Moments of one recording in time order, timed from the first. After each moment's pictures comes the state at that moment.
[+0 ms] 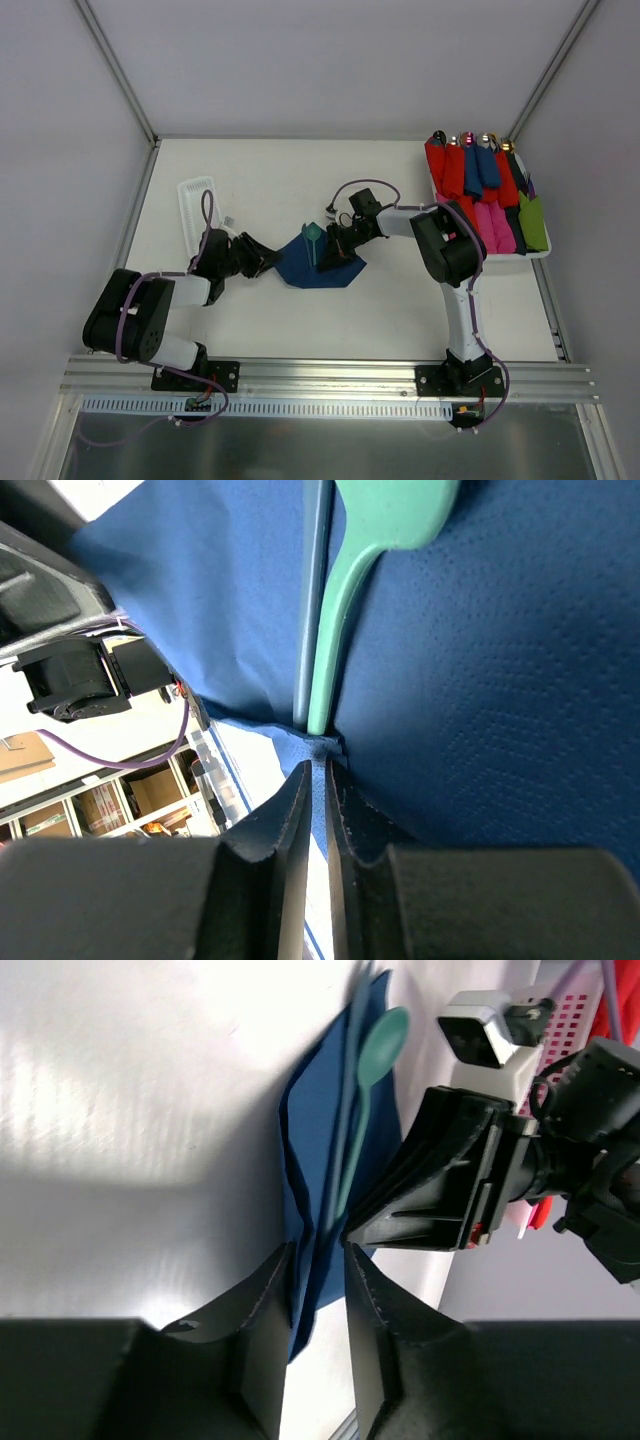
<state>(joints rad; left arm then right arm) -0.23 1.45 0.33 0.57 0.44 -1.11 0.52 2.19 1.33 -0.30 -0.97 0.40</state>
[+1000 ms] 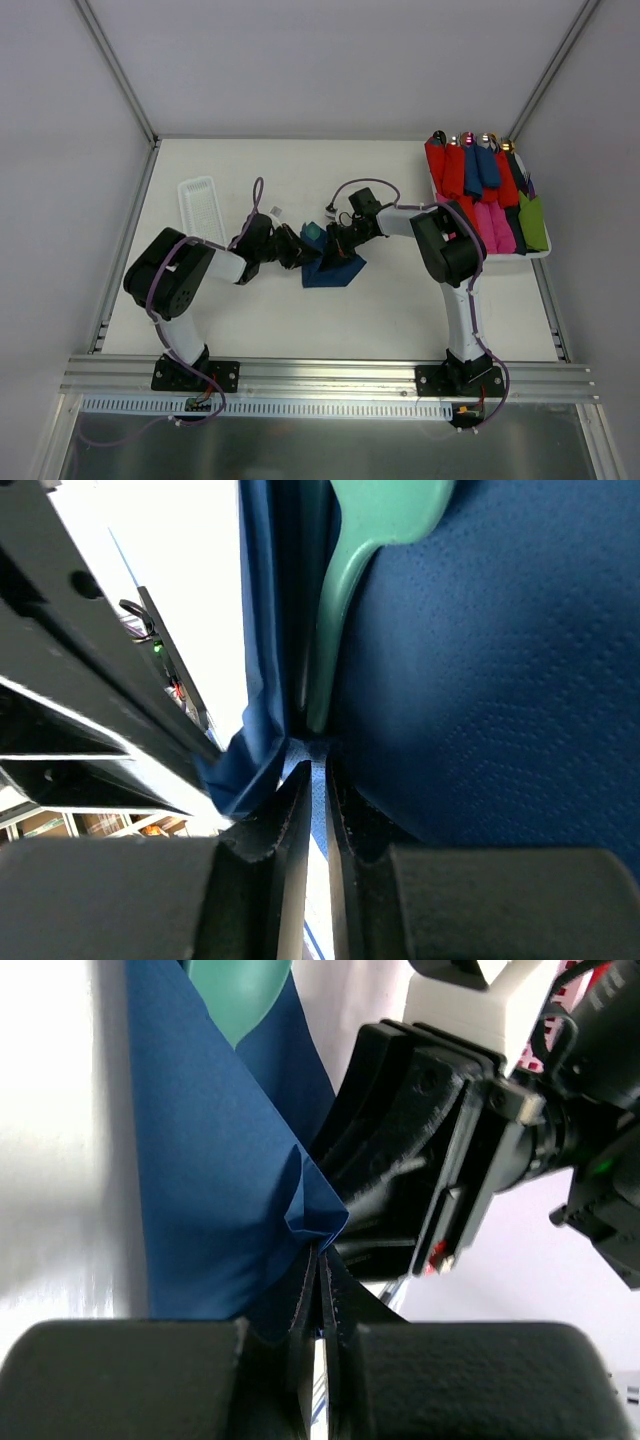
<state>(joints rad) -0.46 1.75 0.61 0.62 0.49 -1.22 0.52 2.19 1.34 -0.32 -0.96 0.40</state>
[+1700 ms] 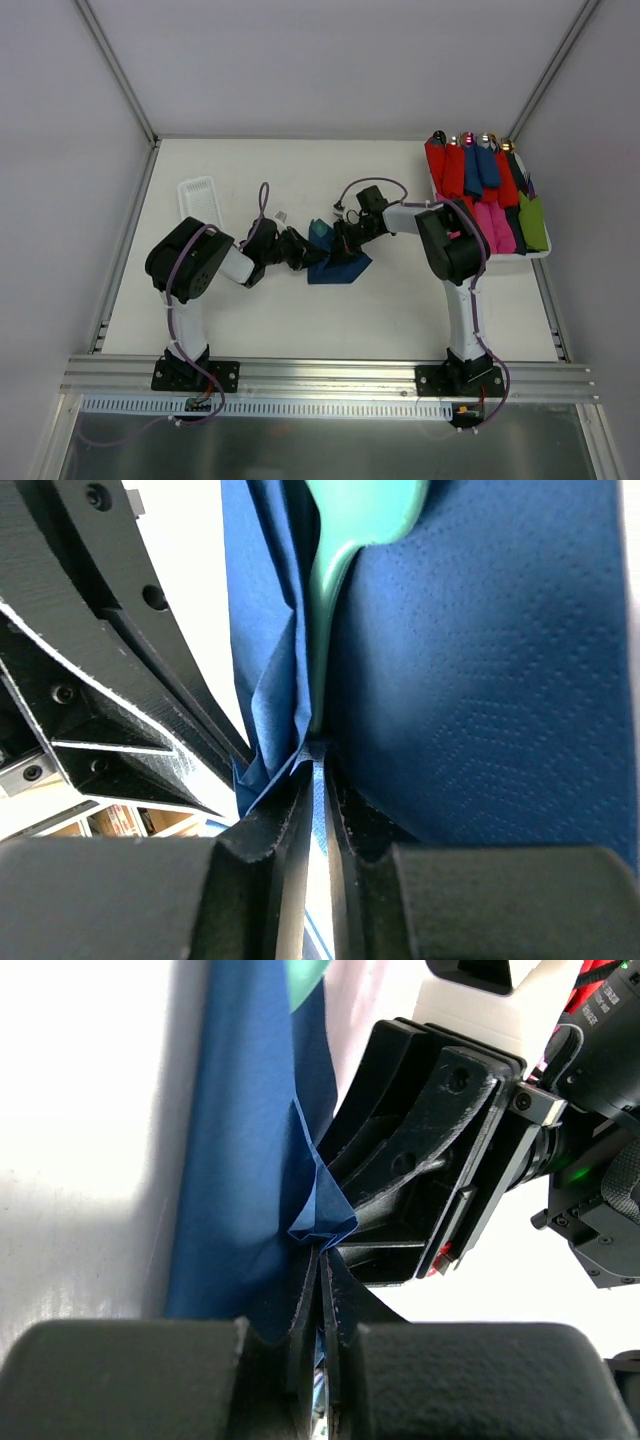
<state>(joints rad) -0.49 1.93 0.62 0.83 0.52 -1.37 0.48 2.19 1.34 -0.34 -0.96 0.40</state>
